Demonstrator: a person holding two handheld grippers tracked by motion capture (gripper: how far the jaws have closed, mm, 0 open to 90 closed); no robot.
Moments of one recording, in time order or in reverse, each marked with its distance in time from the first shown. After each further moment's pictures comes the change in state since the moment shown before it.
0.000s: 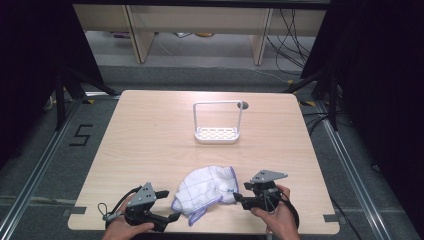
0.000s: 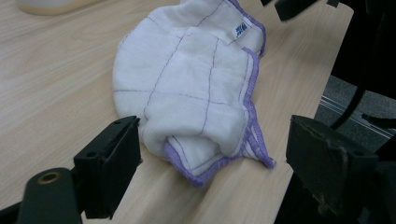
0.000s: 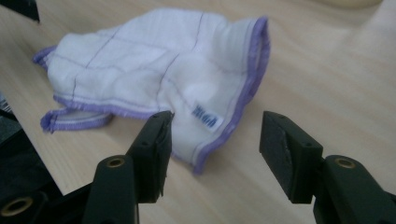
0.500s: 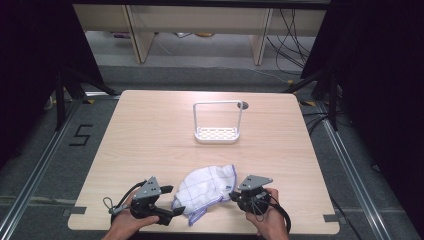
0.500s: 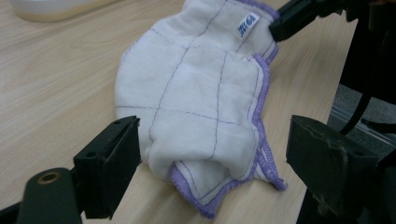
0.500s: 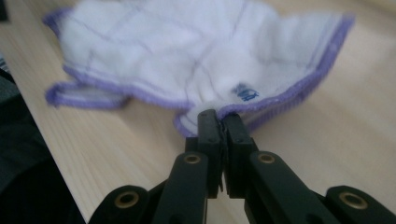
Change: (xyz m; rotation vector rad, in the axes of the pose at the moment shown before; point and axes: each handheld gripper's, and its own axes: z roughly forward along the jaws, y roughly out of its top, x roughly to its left) left arm 0.006 0.008 0.012 -0.014 -0.015 -0.029; right arm 0.020 0.008 0.011 0.019 0.018 -0.177
